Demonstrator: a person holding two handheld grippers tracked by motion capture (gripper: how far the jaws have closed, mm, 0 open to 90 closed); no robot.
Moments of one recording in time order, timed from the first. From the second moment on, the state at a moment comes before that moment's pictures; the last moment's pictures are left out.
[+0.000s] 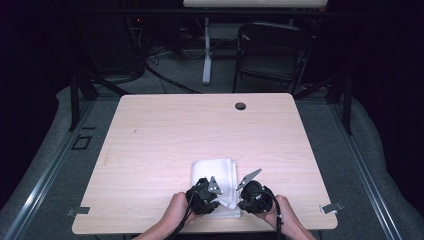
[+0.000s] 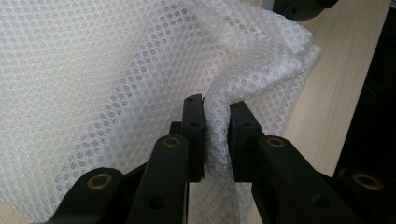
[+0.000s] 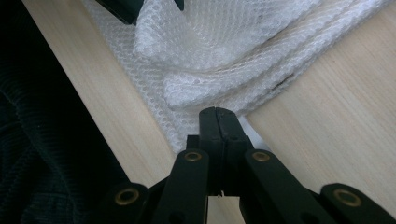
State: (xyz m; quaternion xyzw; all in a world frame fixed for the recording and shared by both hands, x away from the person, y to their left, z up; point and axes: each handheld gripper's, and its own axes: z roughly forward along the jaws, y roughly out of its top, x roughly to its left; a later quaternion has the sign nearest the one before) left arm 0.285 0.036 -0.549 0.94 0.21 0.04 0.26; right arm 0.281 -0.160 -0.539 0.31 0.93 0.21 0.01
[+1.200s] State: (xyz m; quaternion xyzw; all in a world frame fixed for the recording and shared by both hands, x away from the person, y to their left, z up) left arm 0.282 0.043 -0.540 0.93 0.21 0.06 0.28; right arm 0.292 -0.160 -0.555 0.34 0.91 0.25 -0.01
